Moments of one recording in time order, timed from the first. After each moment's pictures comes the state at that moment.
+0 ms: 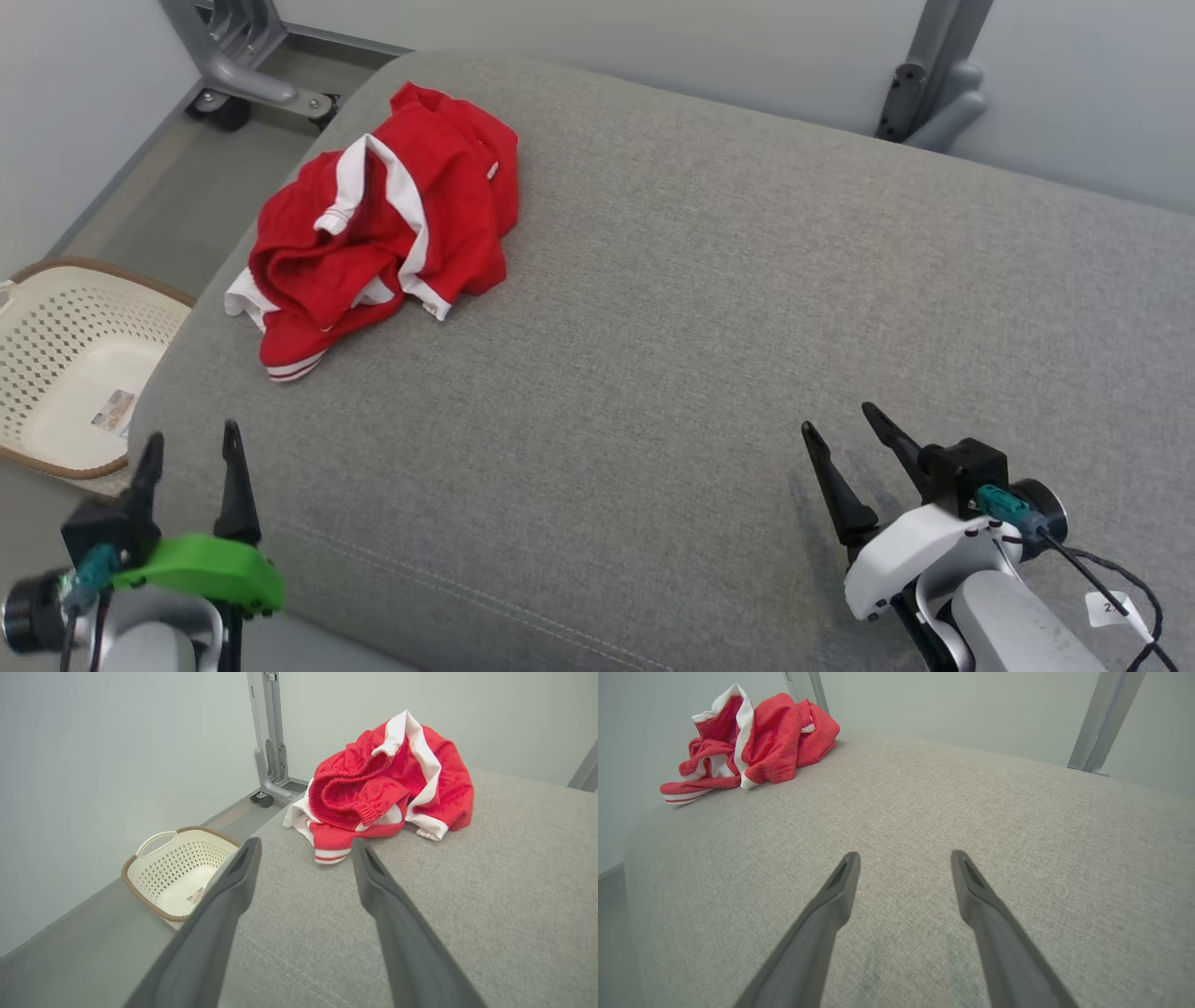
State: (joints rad) left arm -0.17 0.09 0.17 0.49 -0.12 -0.12 -0.26; right arm -0.23 -0.15 0.28 0.48 0.25 0.13 -0.26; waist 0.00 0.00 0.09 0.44
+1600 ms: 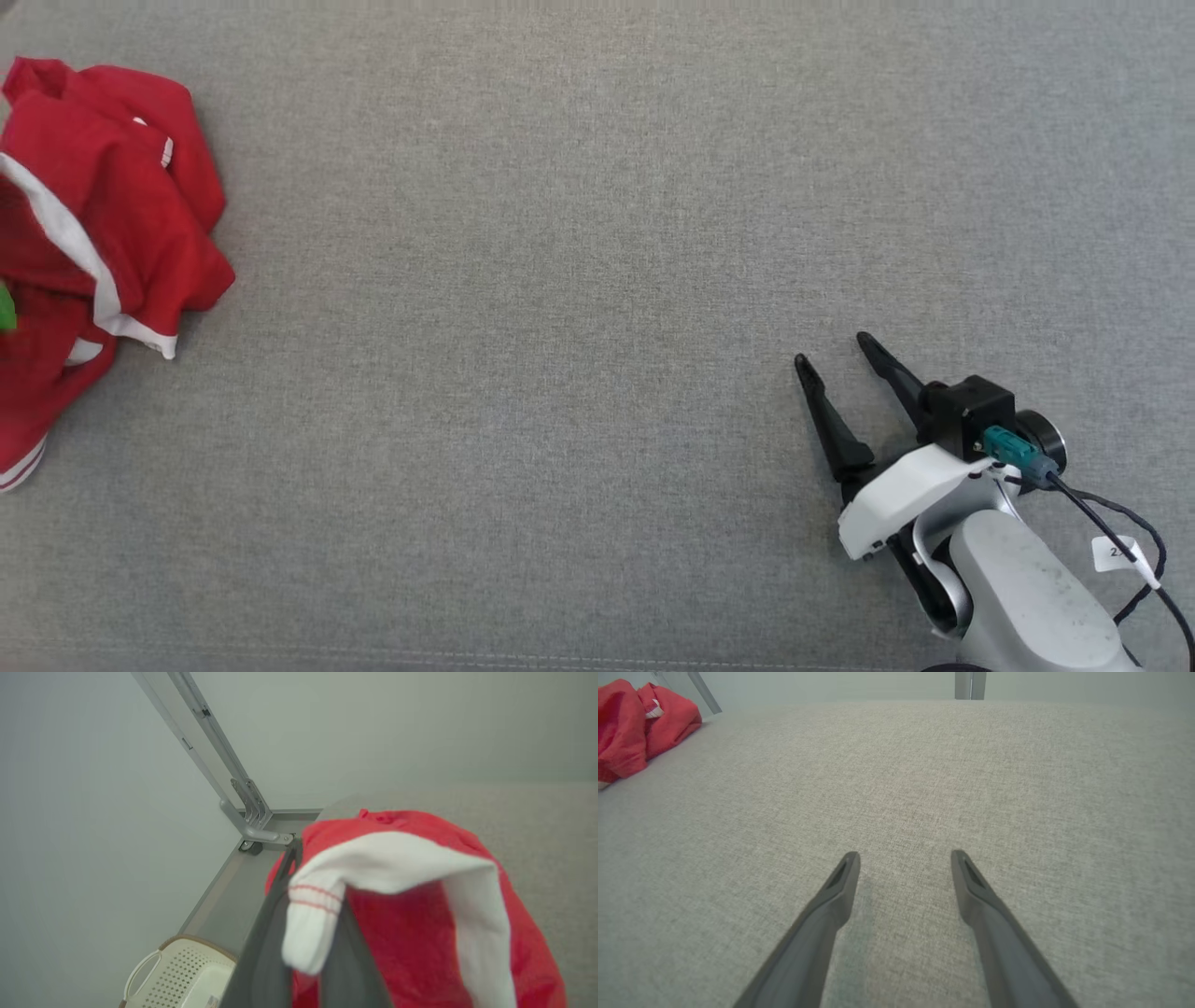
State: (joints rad) left arm -0.95 0.51 -0.27 1.17 -0.39 0.02 -0.21; right arm -0.34 -0.20 0.32 0.45 0.28 0.13 -0.27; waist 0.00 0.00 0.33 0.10
